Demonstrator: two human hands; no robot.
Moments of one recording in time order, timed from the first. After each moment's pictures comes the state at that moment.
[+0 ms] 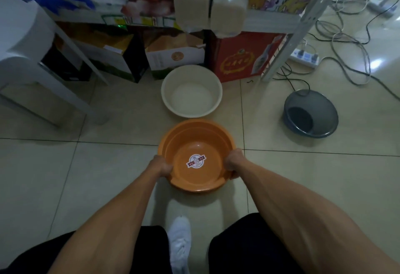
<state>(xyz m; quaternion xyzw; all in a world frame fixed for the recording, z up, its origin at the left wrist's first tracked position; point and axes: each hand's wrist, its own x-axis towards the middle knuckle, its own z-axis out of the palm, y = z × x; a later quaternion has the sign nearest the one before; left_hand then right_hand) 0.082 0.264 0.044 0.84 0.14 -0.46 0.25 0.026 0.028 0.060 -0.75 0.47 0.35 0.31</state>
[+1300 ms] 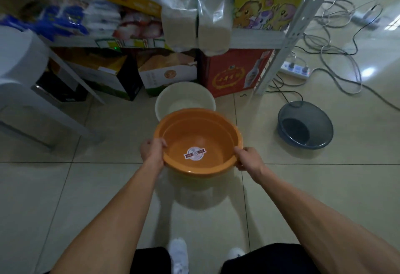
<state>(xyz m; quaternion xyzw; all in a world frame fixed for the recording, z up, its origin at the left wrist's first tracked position) 0.138 0.206 0.102 0.67 0.40 -0.15 0.60 0.023 -0.043 0.091 -0.74 0.39 0.16 0.53</state>
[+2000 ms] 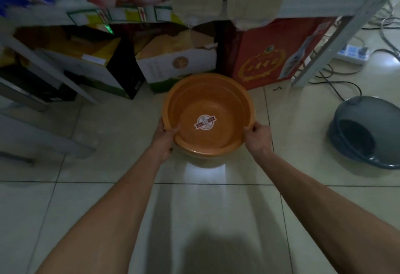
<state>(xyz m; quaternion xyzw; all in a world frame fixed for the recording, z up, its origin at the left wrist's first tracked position) 0.276 0.201 -0.031 0.64 0.23 -0.31 0.67 0.196 -0.039 -0.057 -0.76 0.42 0.03 0.51</state>
